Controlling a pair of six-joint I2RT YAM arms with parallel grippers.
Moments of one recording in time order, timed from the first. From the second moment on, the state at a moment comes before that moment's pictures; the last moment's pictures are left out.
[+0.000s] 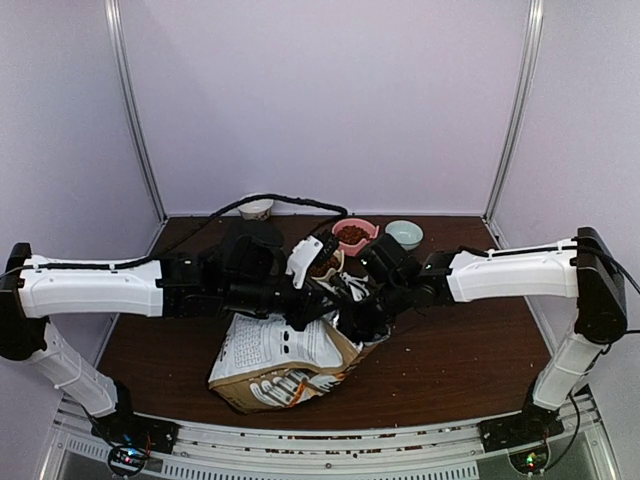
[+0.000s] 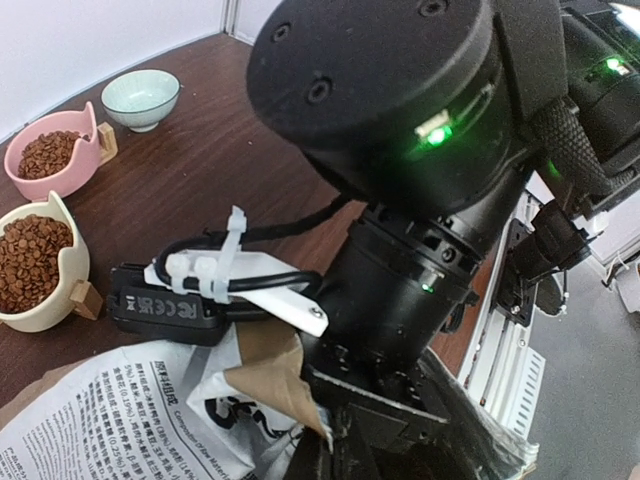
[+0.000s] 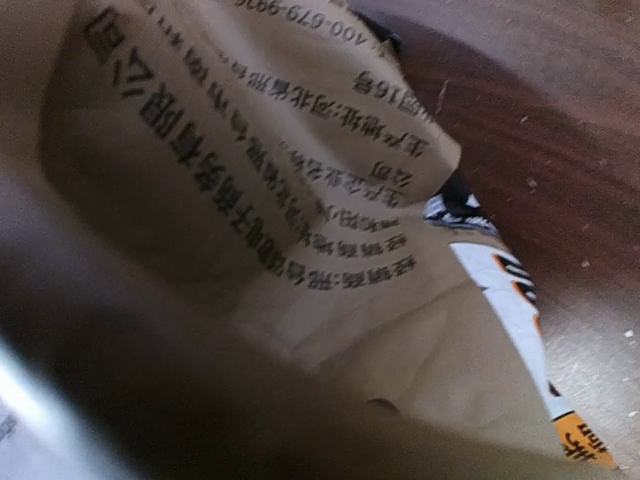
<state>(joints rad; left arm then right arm) -1.13 1.46 1.12 -0.15 0.07 -0.29 0.94 1.69 1.14 -0.33 -0.48 0.79</state>
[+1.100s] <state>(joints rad) -1.14 1.22 1.14 -0.41 -0.11 -0.31 0.74 1.16 0.72 0.21 -0.76 1.37</state>
